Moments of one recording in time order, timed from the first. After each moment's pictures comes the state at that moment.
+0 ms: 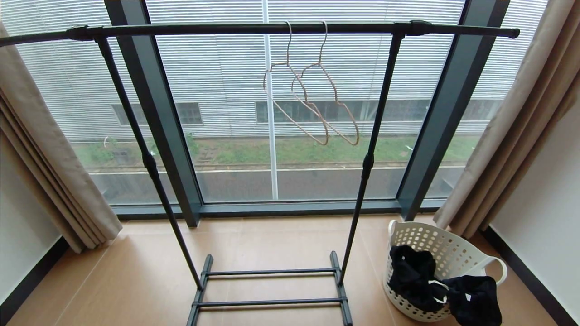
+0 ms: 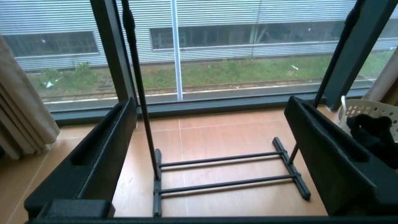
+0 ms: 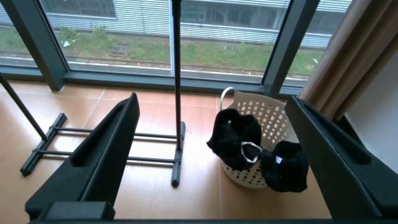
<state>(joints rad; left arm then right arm) 0.00 0.00 0.00 -0.06 -0.08 0.02 0.00 0.01 -0.05 0.11 0.04 -0.01</state>
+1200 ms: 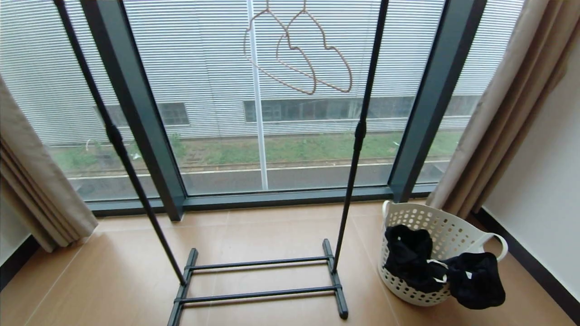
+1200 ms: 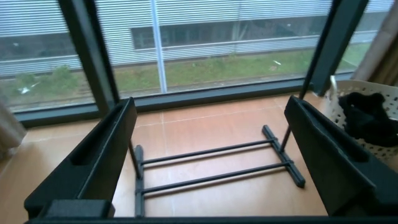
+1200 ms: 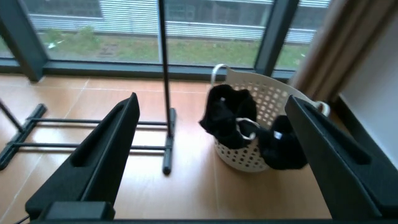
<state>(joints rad) -0.01 0.00 0.00 -0.06 -0.08 0.03 0.00 0.01 -0.05 0.10 0.04 0.00</state>
